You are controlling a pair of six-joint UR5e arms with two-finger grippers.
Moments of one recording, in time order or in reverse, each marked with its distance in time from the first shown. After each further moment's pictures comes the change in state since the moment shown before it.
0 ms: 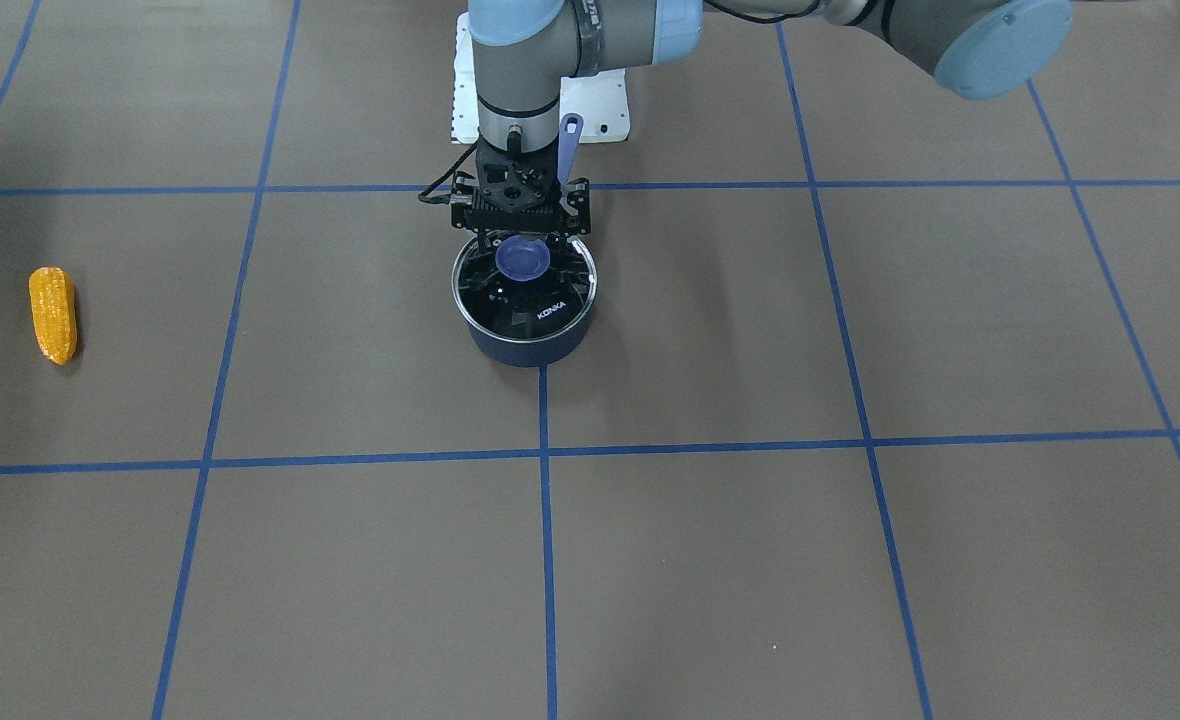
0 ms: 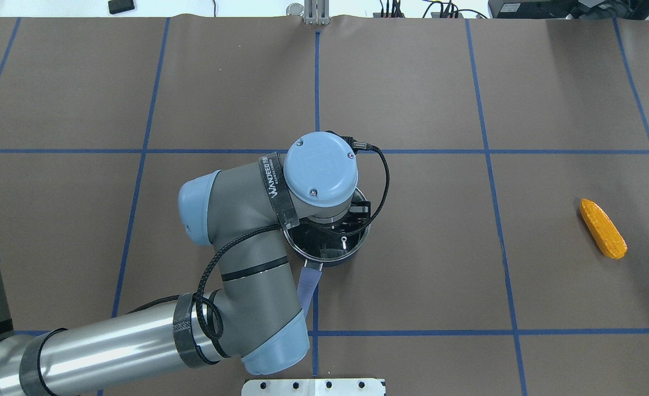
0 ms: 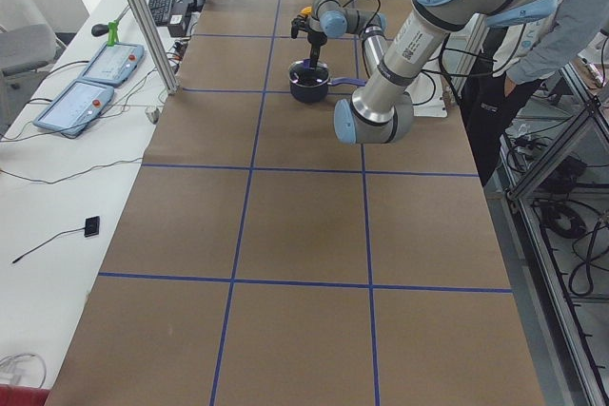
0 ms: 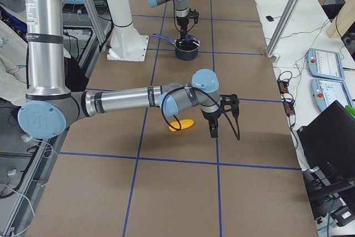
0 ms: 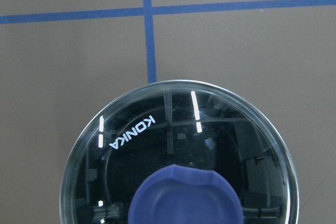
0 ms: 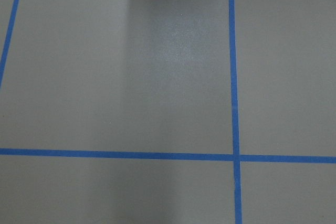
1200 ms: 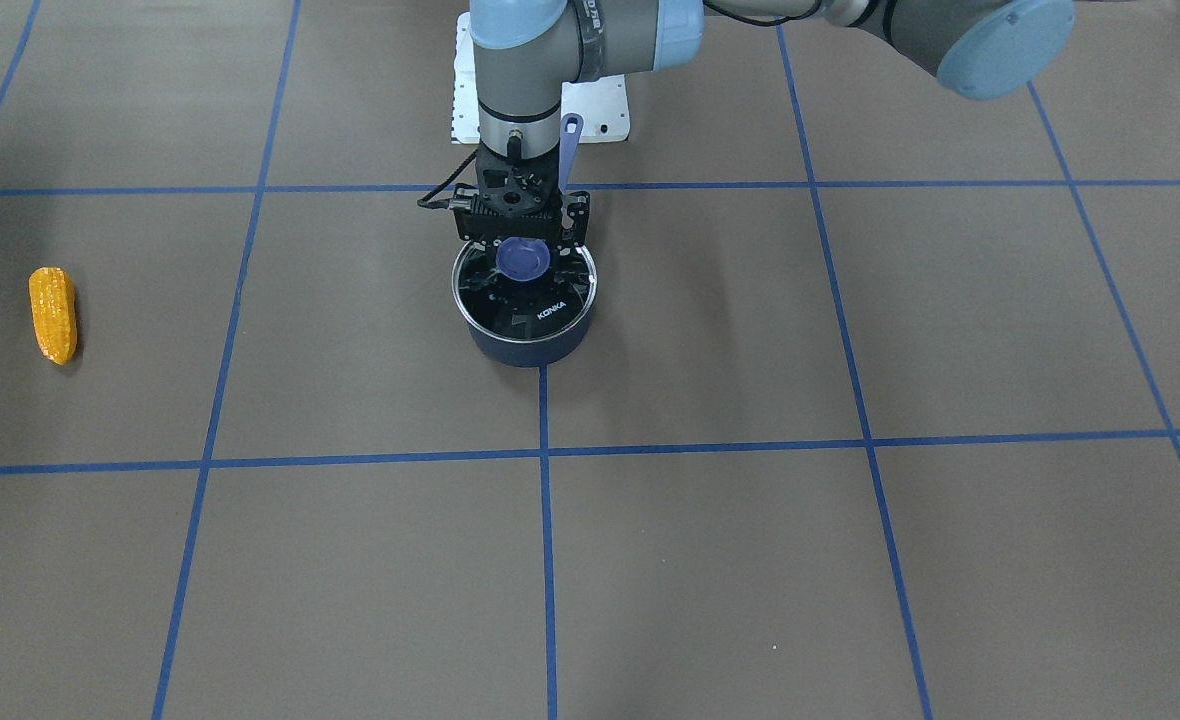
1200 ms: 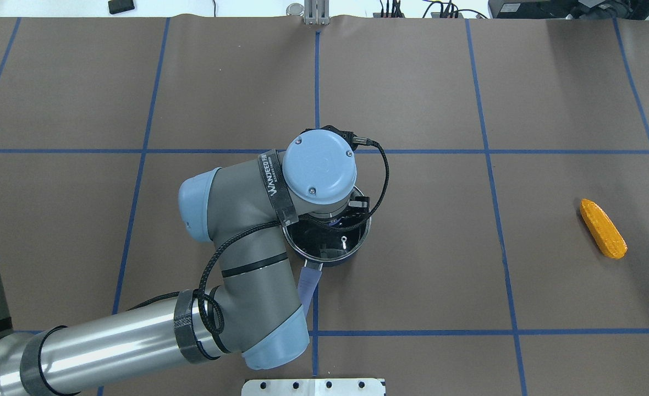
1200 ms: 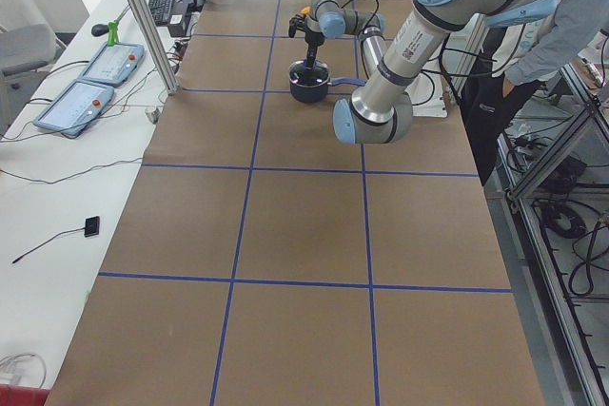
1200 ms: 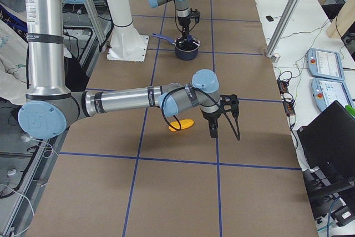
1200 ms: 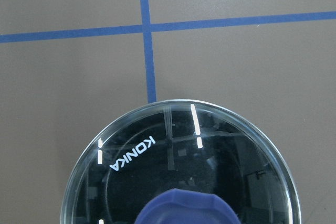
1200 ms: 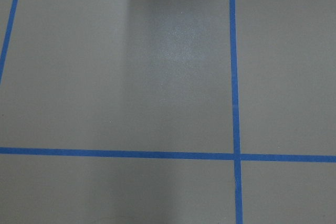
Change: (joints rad) left arm -0.008 0.000 0.010 -0.021 0.027 0.019; right arm -0.004 0.000 -0.002 0.000 0.000 0.000
